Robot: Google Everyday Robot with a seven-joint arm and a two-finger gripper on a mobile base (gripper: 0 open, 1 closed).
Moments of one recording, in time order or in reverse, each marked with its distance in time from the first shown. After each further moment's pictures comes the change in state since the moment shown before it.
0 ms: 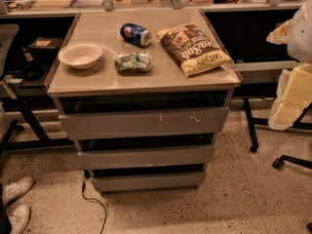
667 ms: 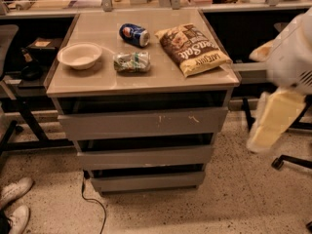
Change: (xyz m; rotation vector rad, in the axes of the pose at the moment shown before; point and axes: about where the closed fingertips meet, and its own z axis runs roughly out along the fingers) arm -0.022 0.032 0.021 -0.002 -0.044 -0.010
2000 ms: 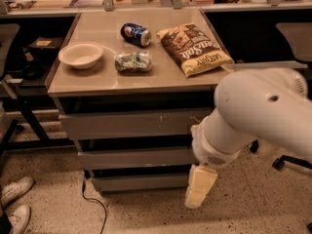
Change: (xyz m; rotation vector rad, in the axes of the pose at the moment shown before) arm -0.032 0.093 0.190 -0.190 -0.022 -0.033
